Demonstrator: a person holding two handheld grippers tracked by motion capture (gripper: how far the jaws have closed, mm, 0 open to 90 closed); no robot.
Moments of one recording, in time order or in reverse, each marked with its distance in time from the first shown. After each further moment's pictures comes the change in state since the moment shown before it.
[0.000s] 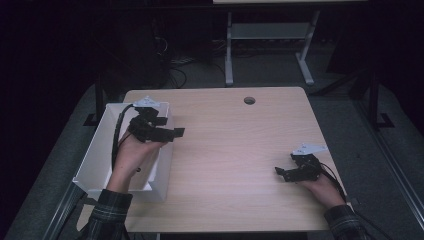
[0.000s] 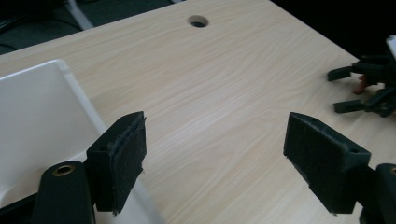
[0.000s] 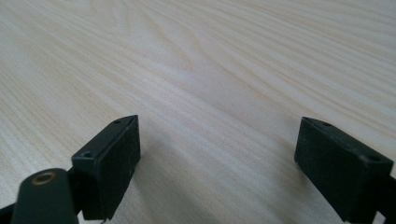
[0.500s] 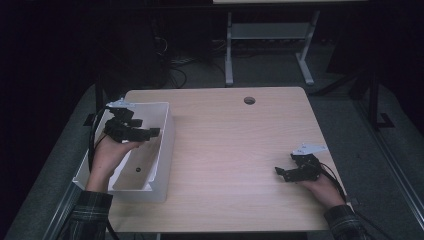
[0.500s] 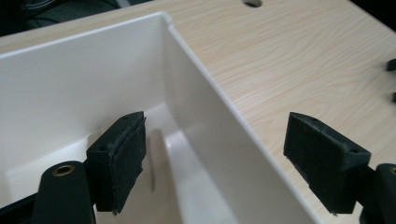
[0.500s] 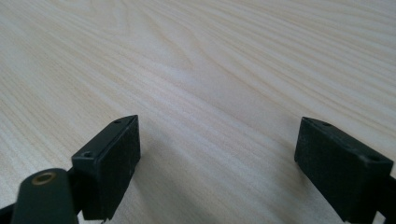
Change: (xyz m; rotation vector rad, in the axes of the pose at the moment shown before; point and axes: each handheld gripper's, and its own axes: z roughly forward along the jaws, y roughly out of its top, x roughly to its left) left arm 0.052 -0.022 -0.031 0.042 0.116 -0.067; right arm 0.000 0.000 0.000 -0.001 0.001 0.003
